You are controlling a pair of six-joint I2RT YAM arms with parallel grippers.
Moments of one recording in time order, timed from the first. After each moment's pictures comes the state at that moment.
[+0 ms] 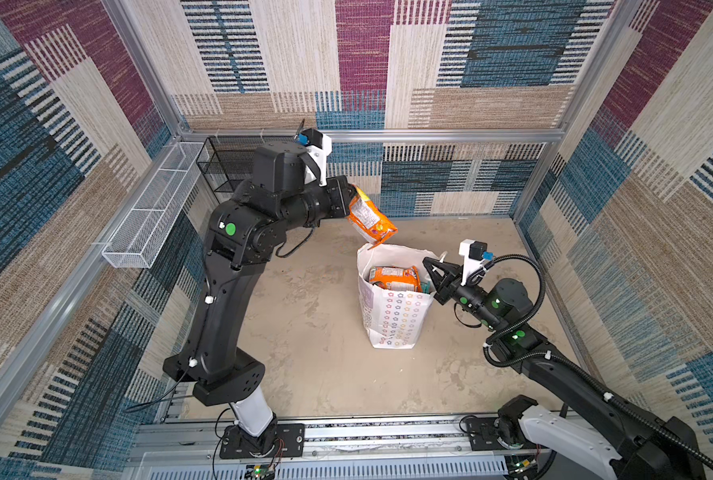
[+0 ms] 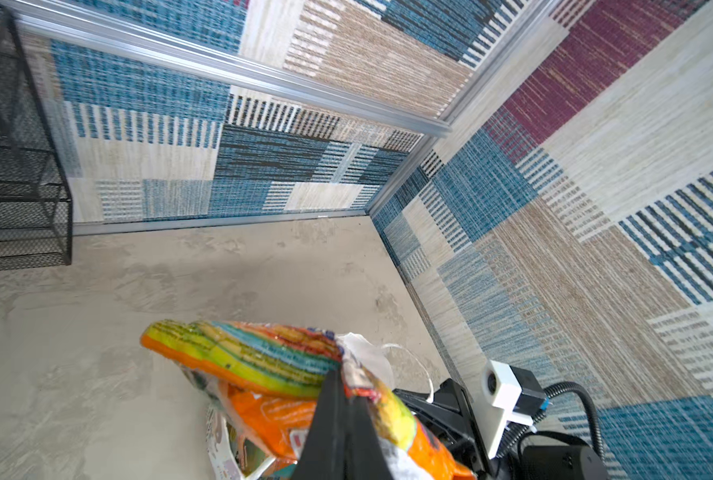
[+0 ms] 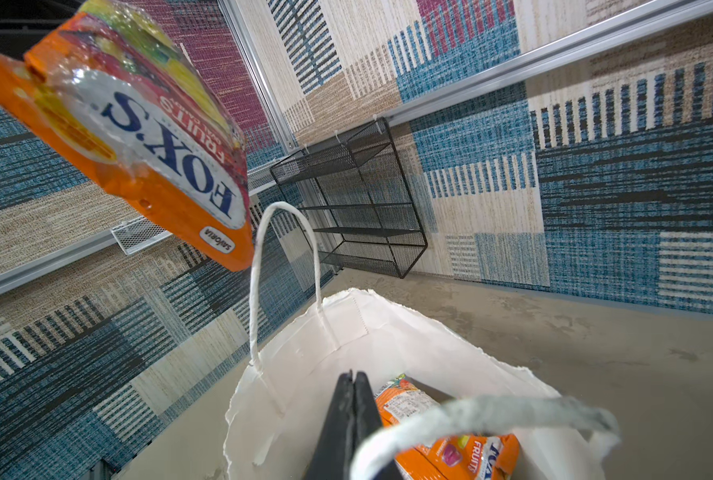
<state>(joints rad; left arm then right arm) -0.60 1.74 2.57 -1.17 0.11 -0.47 0.48 0.96 0.62 0.45 -0.26 0.38</state>
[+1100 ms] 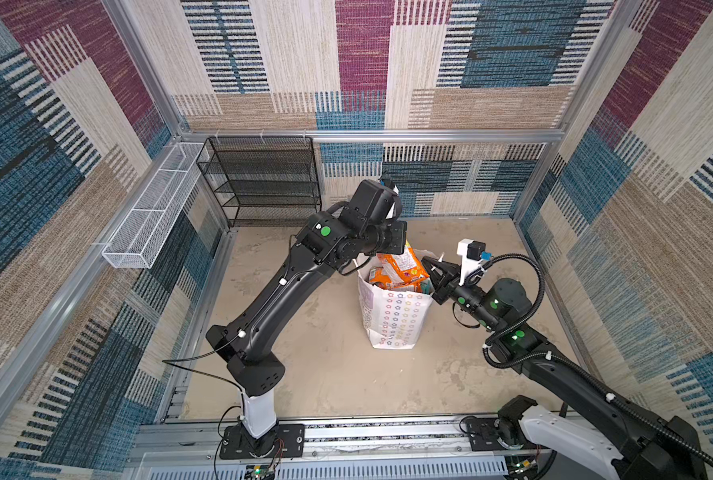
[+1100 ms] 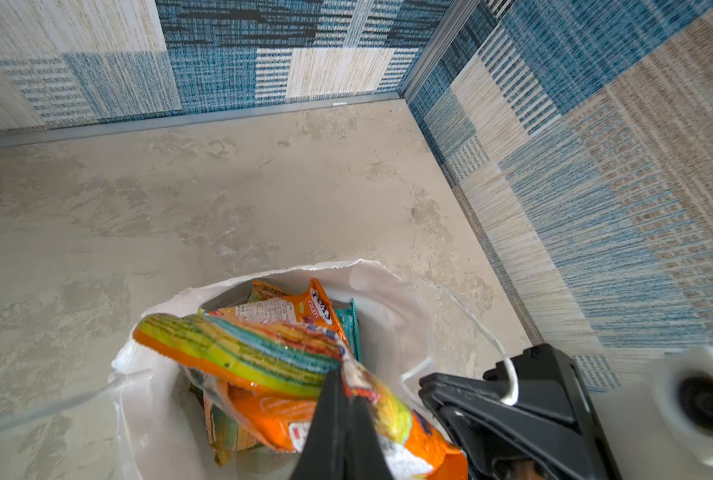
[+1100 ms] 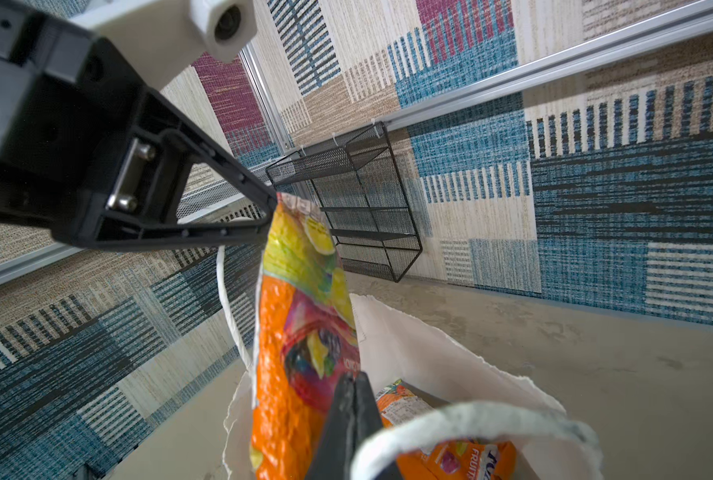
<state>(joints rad) -0.83 1.84 2.30 -1.13 -0.07 -0.49 0.52 0.96 0.64 0.42 -0.20 0.35</state>
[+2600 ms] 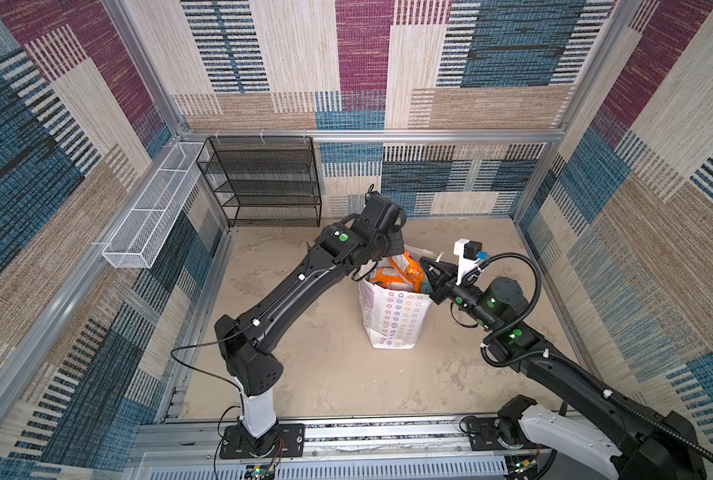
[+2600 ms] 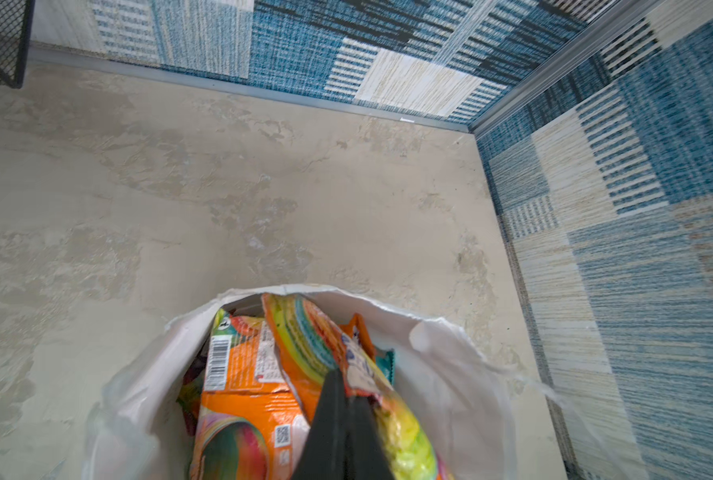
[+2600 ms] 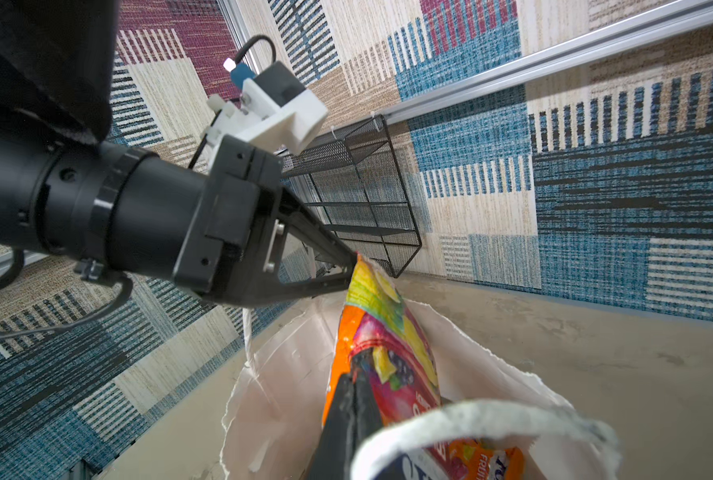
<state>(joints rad) -0.79 1.85 2.11 -0.93 -0.19 -0.71 0.53 0.97 0.64 0.42 -0.20 0.34</state>
